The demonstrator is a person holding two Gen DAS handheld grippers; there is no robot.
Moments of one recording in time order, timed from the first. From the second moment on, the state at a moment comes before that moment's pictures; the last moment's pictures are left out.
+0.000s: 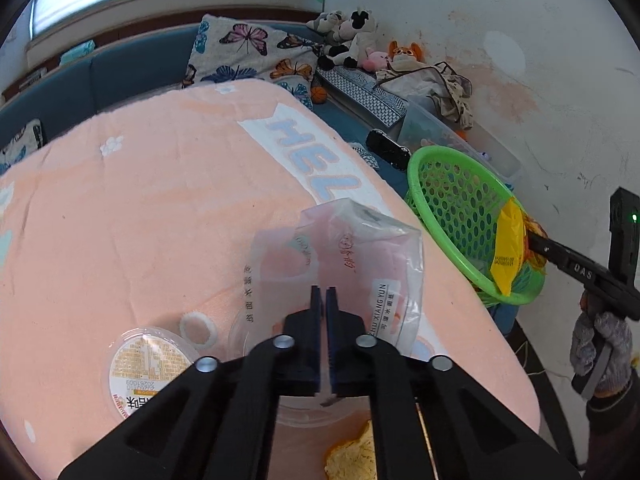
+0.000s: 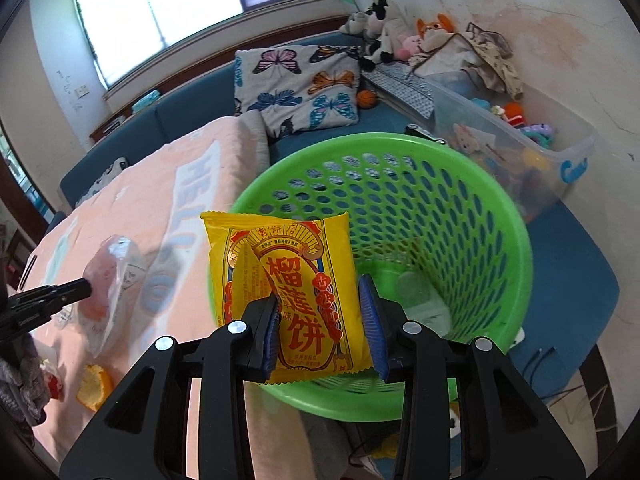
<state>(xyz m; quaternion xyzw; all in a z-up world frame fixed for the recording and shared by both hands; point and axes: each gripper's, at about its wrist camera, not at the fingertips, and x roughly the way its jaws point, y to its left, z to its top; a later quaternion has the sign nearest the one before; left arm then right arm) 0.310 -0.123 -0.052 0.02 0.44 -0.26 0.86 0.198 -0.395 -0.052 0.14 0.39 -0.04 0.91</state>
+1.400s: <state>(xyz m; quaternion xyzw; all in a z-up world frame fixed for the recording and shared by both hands) 0.303 -0.304 0.005 0.10 0.40 -0.35 0.84 0.154 -0.449 -0.060 0.11 0.39 -0.08 0.91</state>
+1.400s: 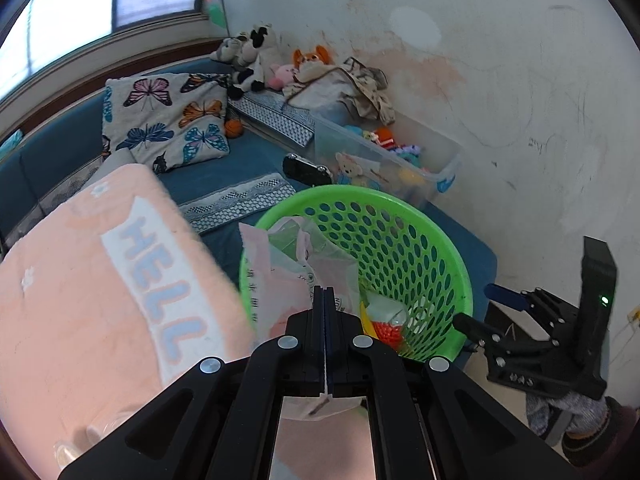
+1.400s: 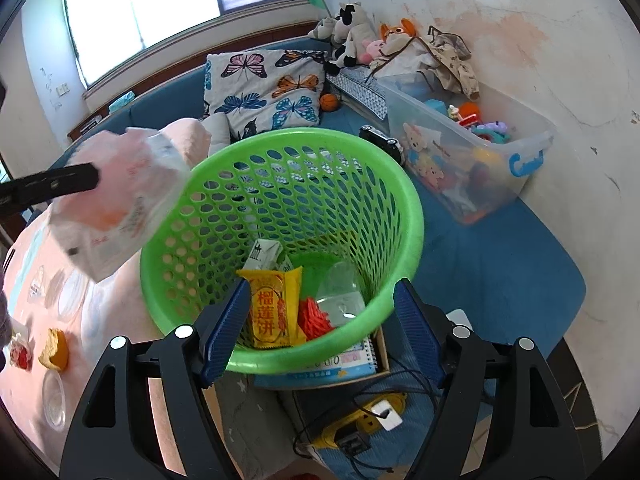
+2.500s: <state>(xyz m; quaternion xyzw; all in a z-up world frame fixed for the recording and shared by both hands) 0.257 -0.183 0.022 0.03 0.38 -0.28 0.88 0.103 -0.343 -0.045 0.08 0.37 0.04 0.92</state>
